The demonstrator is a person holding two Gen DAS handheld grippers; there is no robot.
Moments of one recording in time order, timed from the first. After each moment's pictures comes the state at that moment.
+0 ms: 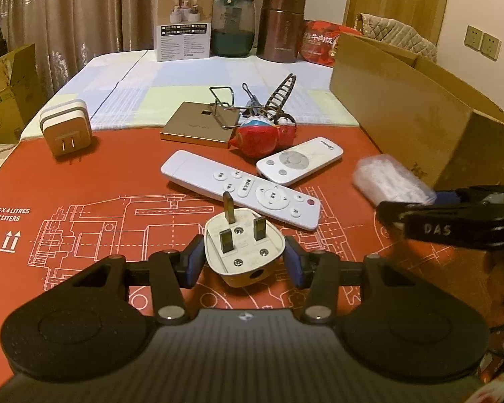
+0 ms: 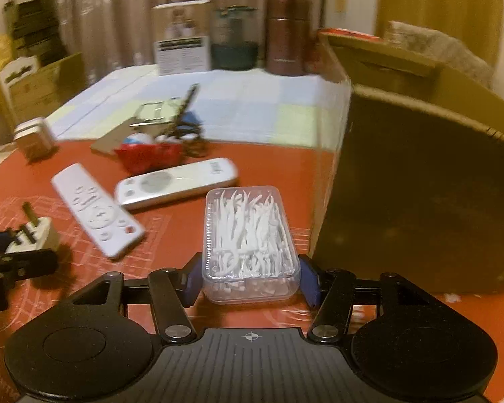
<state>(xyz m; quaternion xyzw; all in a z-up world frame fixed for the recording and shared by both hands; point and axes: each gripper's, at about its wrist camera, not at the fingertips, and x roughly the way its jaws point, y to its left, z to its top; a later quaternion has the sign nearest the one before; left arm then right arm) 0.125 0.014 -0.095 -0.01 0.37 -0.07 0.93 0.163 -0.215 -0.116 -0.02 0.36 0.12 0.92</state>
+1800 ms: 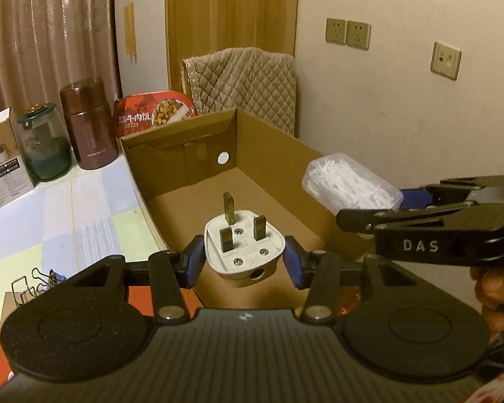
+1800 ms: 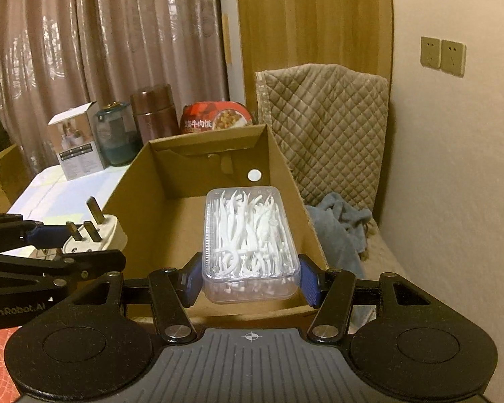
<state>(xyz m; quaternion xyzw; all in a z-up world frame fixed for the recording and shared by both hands) 0.218 -0.210 0.011 0.08 0.30 -0.27 0.91 0.177 -0.408 0.001 0.06 0.31 0.03 0.95</state>
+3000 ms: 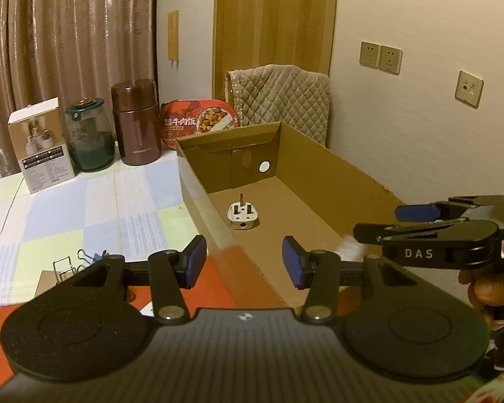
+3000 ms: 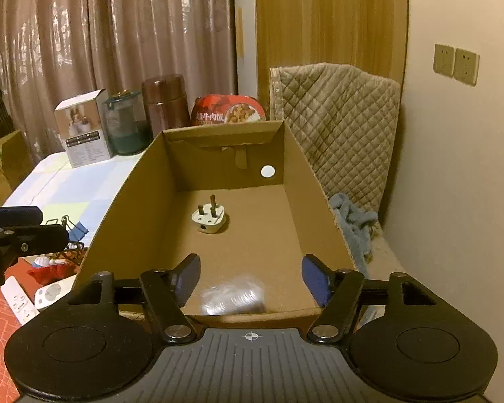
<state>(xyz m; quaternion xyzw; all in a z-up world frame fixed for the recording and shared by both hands) 0.193 -0.160 0.036 0.05 0.29 -0.22 0.93 0.180 -0.382 -0.001 0.03 0.31 0.03 0.95</state>
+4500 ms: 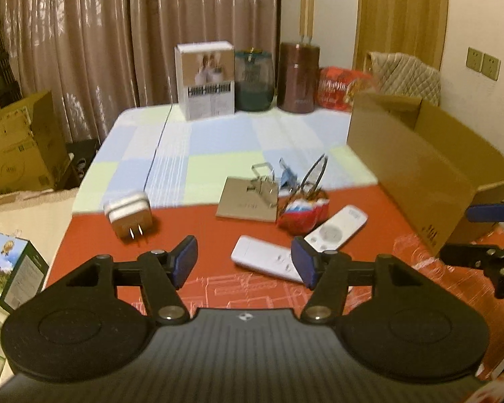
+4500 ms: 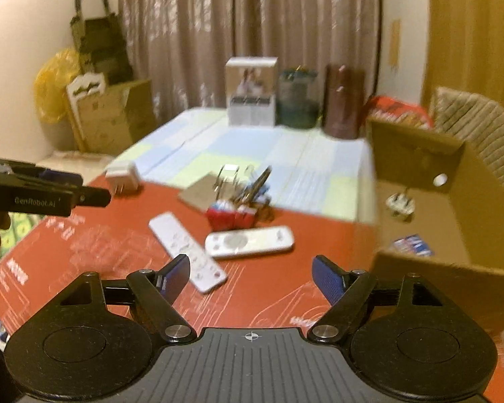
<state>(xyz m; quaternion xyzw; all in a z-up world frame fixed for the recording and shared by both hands) 0.125 0.061 0.000 0.02 0.33 -0.05 0.94 0.122 -0.204 -0.025 -0.04 0.32 0.24 0.92</state>
